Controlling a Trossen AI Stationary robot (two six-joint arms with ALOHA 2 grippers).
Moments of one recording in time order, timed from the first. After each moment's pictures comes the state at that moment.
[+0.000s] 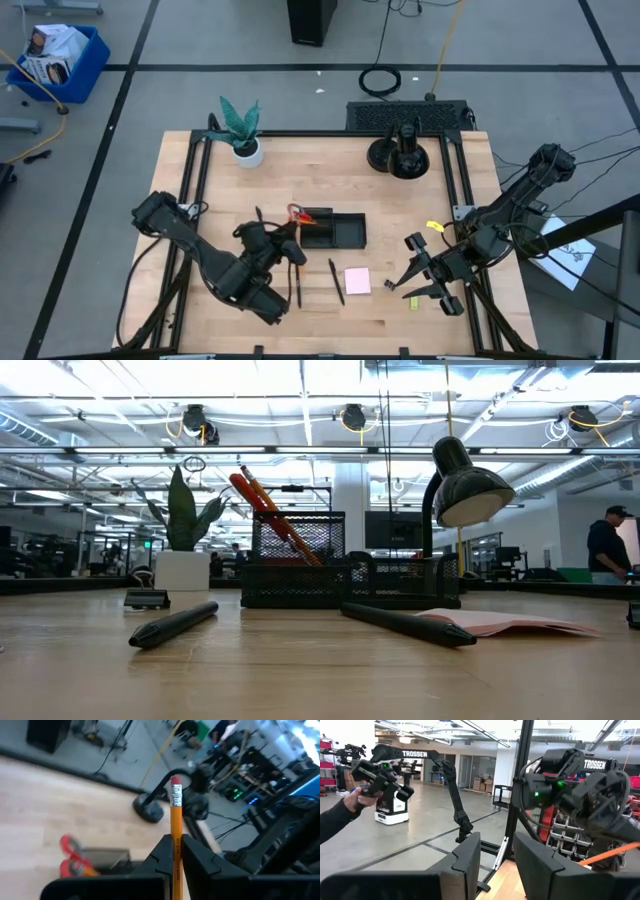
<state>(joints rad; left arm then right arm) -0.61 1.89 1.85 -1.57 -1.28 -2.26 0.75 1.02 0.62 0.55 0.26 -0.12</state>
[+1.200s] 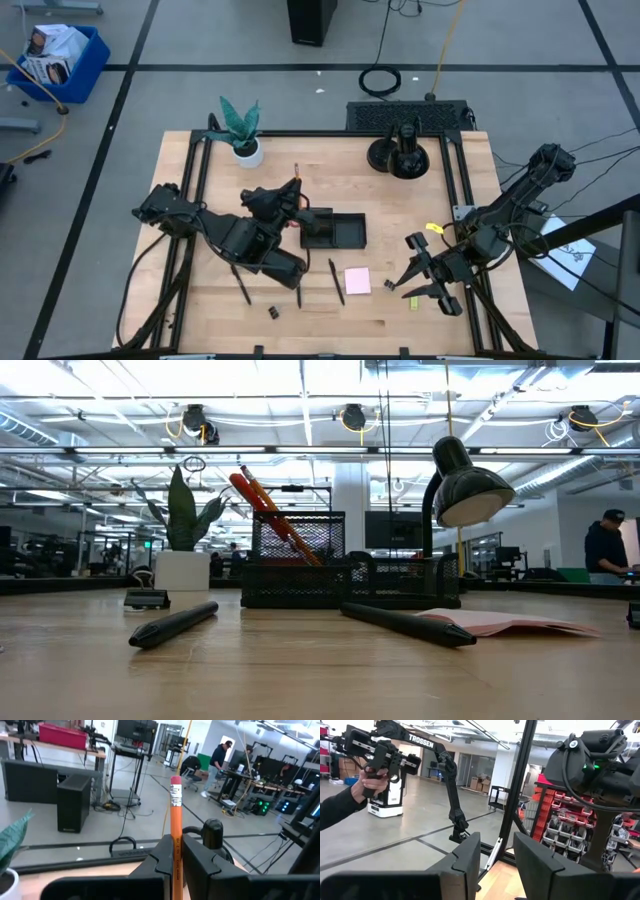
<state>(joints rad) -0.45 1.89 2.06 -1.56 -1.46 -1.68 0.75 1.02 0.62 0.55 0.27 -0.20</state>
